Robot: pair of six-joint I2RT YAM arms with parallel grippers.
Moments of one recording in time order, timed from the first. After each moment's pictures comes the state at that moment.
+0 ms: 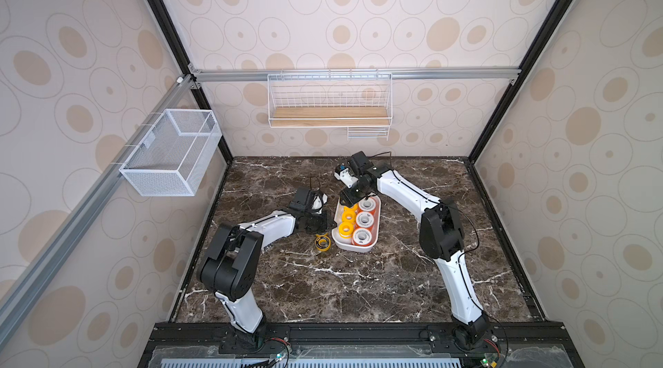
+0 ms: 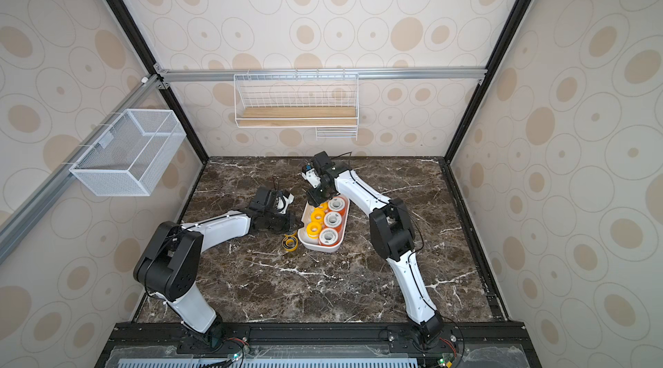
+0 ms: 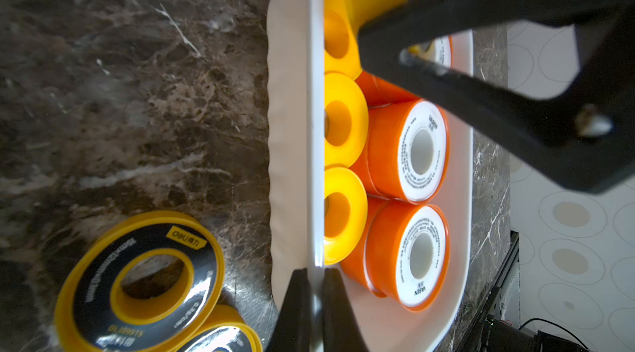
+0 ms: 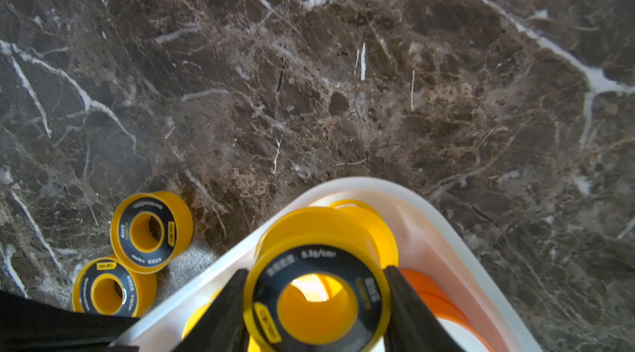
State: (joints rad) left arm -0.38 1.71 0.97 -0.20 0.50 -0.50; right arm 0.68 2.29 2.05 -0.86 -0.18 -0.12
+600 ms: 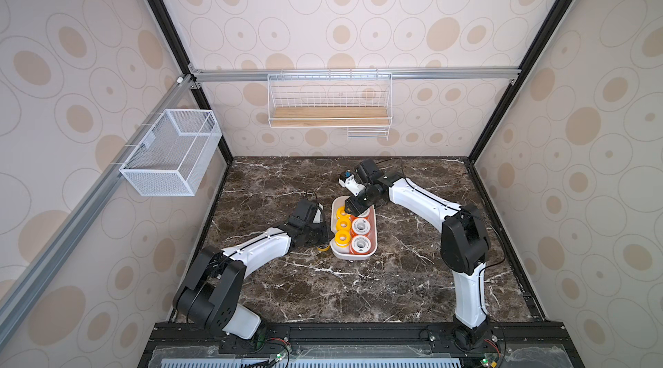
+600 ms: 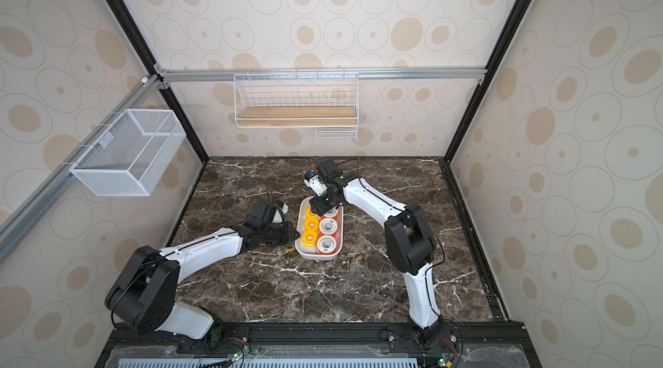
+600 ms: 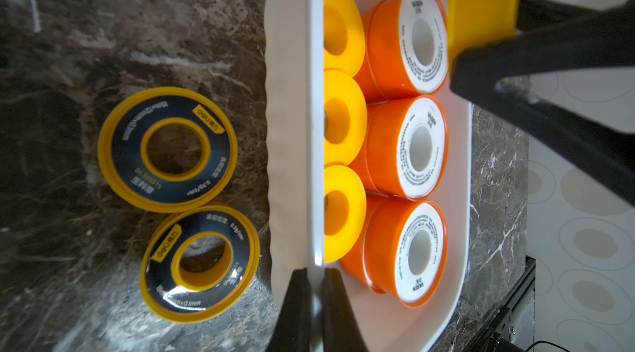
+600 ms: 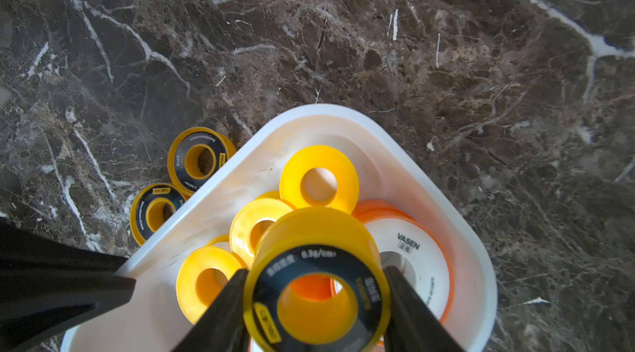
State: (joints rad) left arm -0.49 1.47 0.79 -0.21 0.31 -0.67; right arm 0.71 2.05 1.75 -0.75 -0.20 -0.14
